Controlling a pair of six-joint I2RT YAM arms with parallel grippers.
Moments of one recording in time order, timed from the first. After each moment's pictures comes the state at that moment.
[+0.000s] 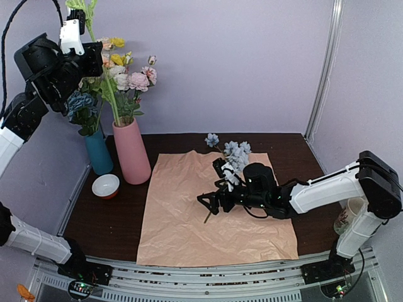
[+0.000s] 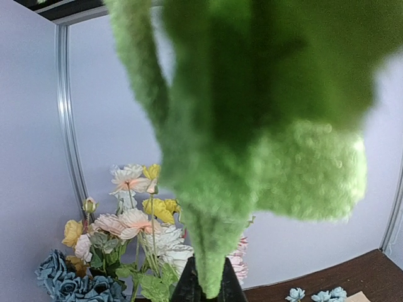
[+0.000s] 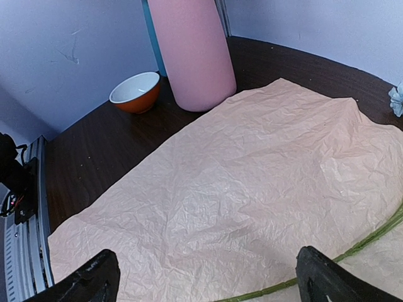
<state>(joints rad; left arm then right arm) -0.77 1.20 1.68 -0.21 -0.62 0.19 0.96 1.62 0.76 0.50 -0.05 0.22</state>
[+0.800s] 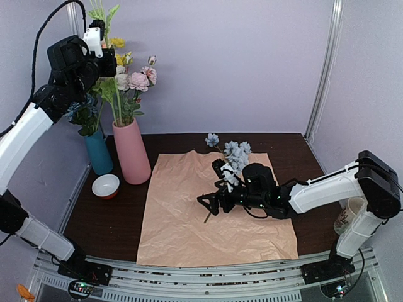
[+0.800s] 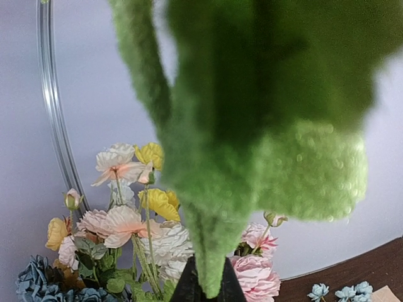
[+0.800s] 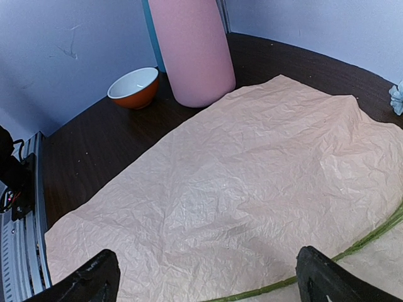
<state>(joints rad) -0.51 1.40 1.74 -0.20 -0.42 0.14 0.96 1.63 0.77 0.49 -0.04 0.21</state>
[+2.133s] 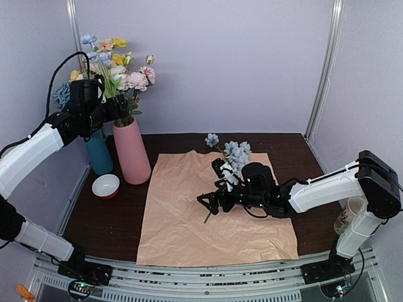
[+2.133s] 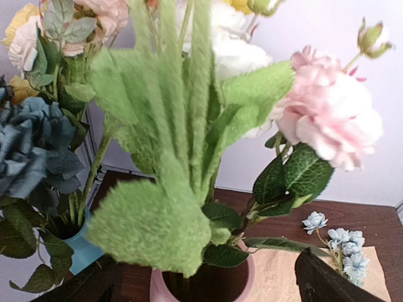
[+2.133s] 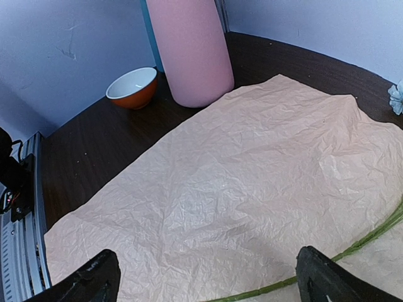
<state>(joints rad) -0.39 1.33 1.34 -0.31 -0.37 -0.32 0.96 1.63 0.78 0.47 -0.04 0.21</state>
